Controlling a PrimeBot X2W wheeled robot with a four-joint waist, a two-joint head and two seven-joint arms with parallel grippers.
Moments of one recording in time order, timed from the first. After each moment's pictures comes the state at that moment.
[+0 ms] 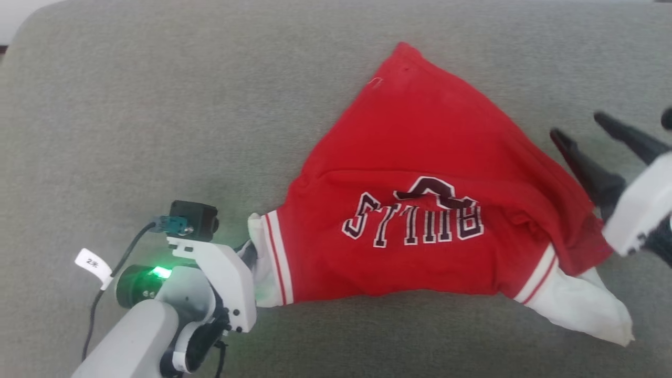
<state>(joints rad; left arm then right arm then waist) -0.34 0.46 -0.52 0.07 -0.76 0.22 0.42 -0.35 -0.48 0.06 -0.22 0.60 0.13 0.59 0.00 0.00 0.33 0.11</state>
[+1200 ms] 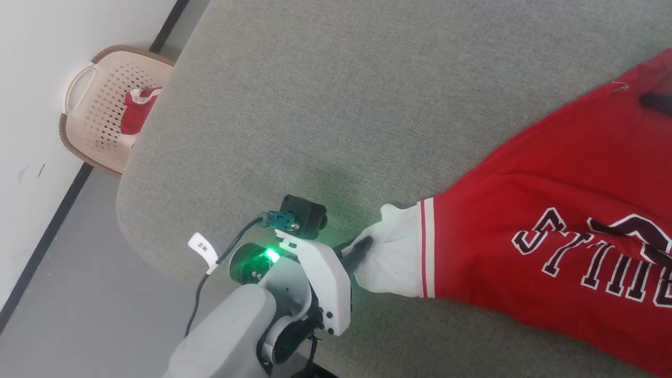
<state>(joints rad) -0.48 0.21 -0.67 0.28 -0.76 0.05 0.31 -1.08 -0.66 0.56 0.75 0.75 0.13 0.88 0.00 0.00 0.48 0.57</state>
